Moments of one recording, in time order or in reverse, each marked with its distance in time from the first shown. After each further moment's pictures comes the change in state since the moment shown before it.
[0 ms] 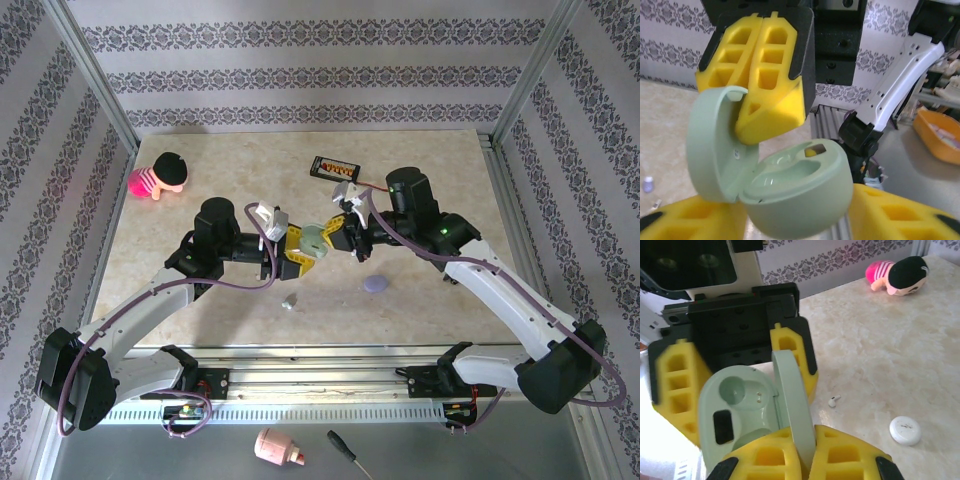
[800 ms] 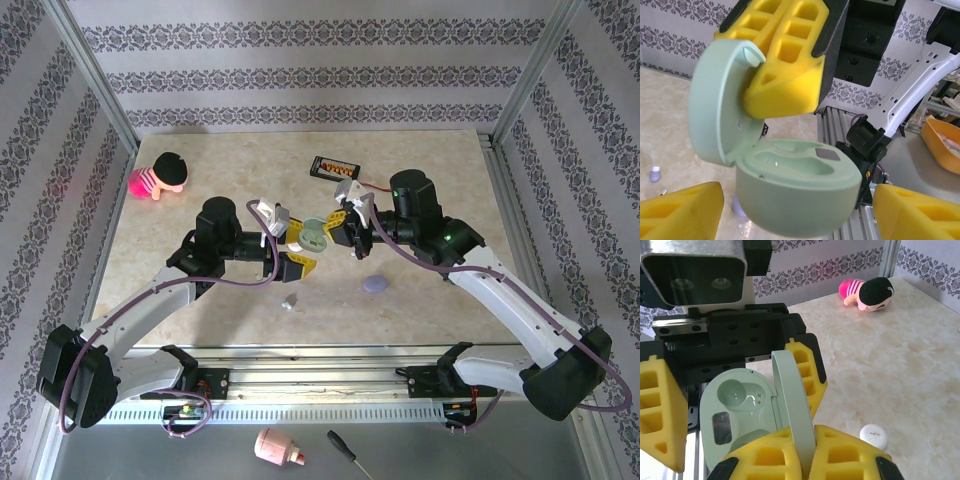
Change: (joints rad) left arm 0.000 0.014 0.002 0.010 -0.045 -0.046; right arm 0.027 -0.038 -0.022 0.062 0.112 -0.012
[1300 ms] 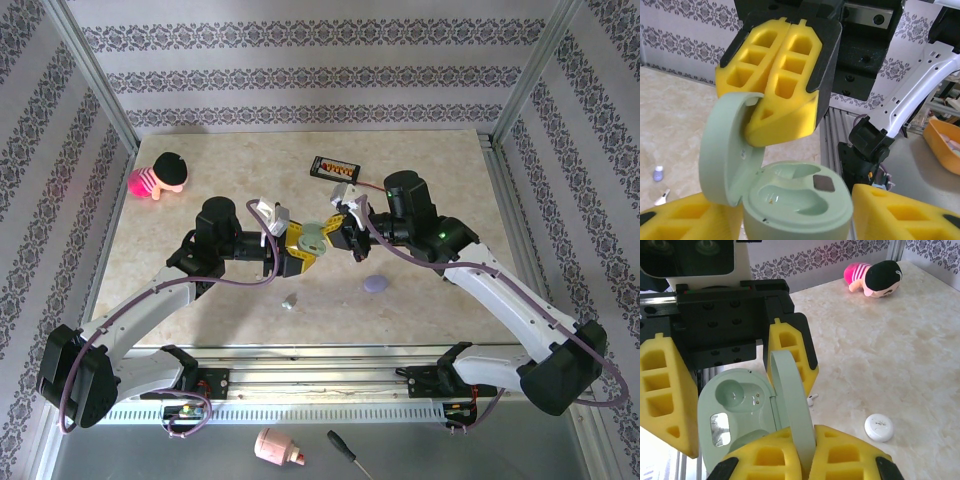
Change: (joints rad) left arm 0.000 0.000 0.000 0.003 -0.011 0.000; right arm 0.007 0.030 0.002 -0.033 -0.003 -0.019
